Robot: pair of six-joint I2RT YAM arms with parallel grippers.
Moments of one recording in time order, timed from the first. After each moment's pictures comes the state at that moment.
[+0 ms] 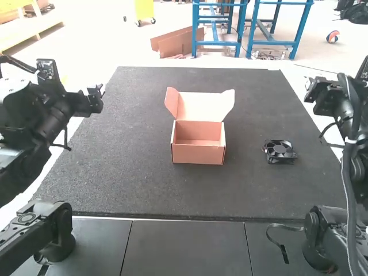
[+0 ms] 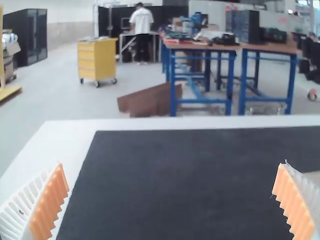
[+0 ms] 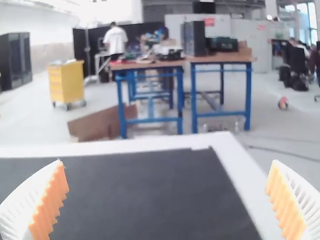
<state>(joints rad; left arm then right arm) -0.08 0.45 0.37 0.16 -0.05 -0.01 -0.05 0.36 0.42 0.08 -0.01 0.05</state>
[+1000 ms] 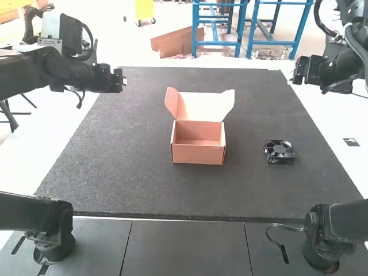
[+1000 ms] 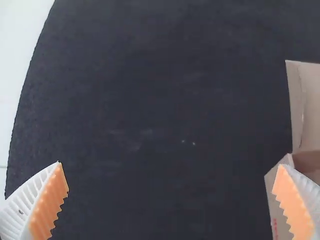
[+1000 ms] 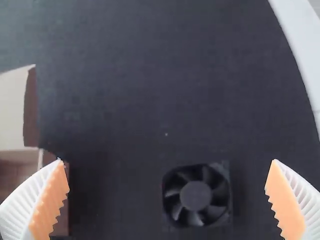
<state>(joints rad) -0.14 1.07 0.98 -0.47 -0.02 -0.09 -0.06 1.15 1.18 -0.79 -0.12 0.04</state>
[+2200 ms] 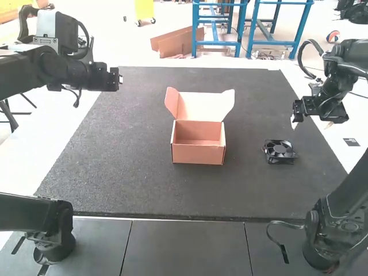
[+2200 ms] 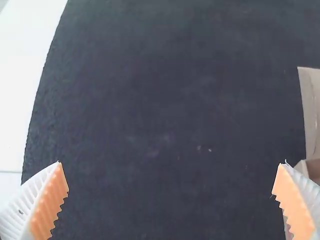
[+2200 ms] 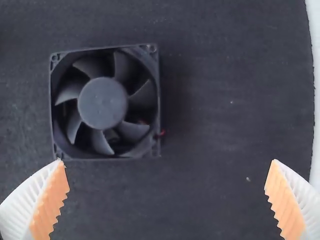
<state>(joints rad) -0.10 1.06 0.98 -0.46 -0.03 -0.06 -0.16 1.57 1.24 -0.94 0.00 -0.20</state>
